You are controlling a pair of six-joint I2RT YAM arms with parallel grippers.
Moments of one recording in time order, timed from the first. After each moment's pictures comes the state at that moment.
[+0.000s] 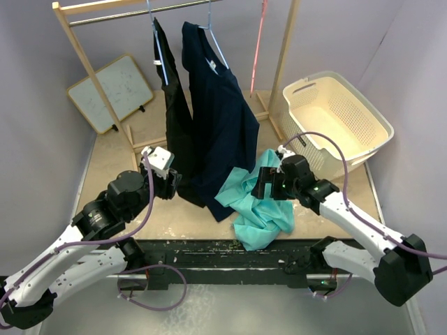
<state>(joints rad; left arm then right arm) -0.83 0.63 0.84 -0.52 -0.35 -0.07 0.53 1.03 0.67 -0.45 -0.10 0.54</state>
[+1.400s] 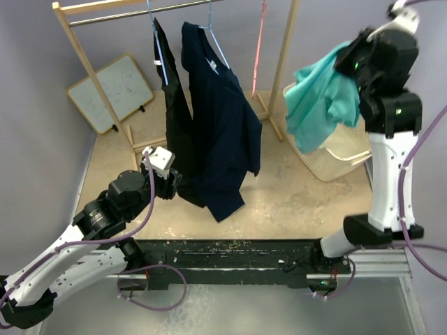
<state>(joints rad) -0.83 0.64 0.84 -0.52 -0.34 -0.07 0.15 1.43 2.08 -0.81 0.22 0.40</state>
